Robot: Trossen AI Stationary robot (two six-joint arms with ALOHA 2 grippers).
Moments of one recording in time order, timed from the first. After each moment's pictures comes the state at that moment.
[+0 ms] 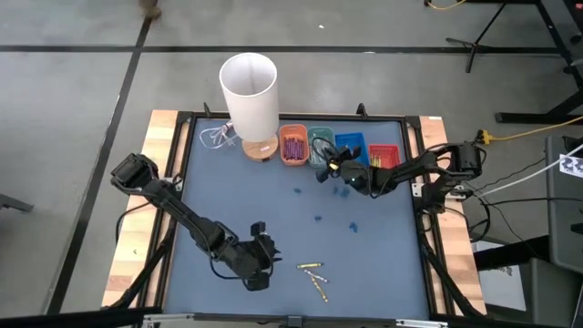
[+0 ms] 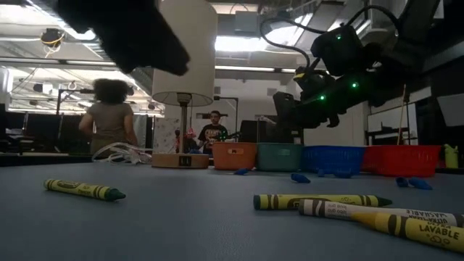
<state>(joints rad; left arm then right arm) -0.59 1.72 1.02 -0.05 -0.50 -0.56 -0.12 1.67 0.53 0.78 0.73 0.26</state>
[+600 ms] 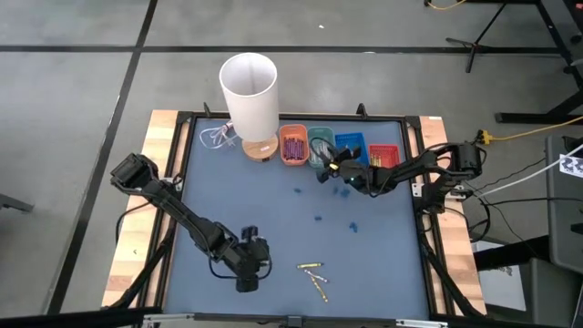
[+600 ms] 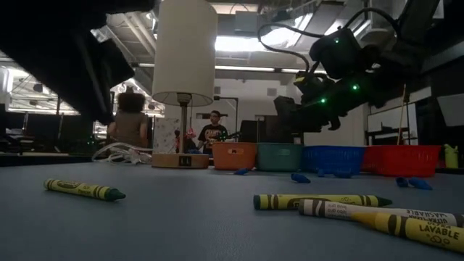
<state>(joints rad) -0.60 1.73 1.02 -0.26 -0.27 -0.67 -0.13 1.67 0.53 0.74 0.71 0.28</state>
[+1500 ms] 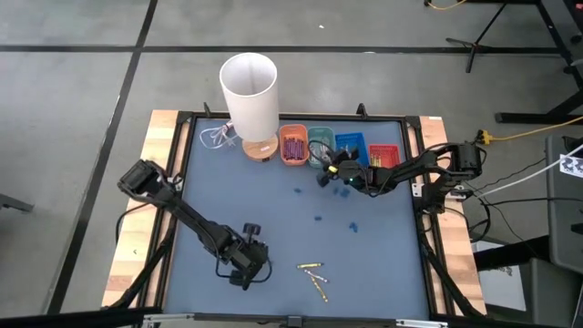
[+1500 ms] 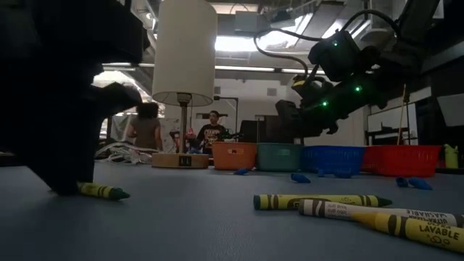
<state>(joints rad) -0.58 1.83 1.02 -0.41 -0.24 -0.39 -0.13 1.67 0.53 0.68 0.63 0.28</state>
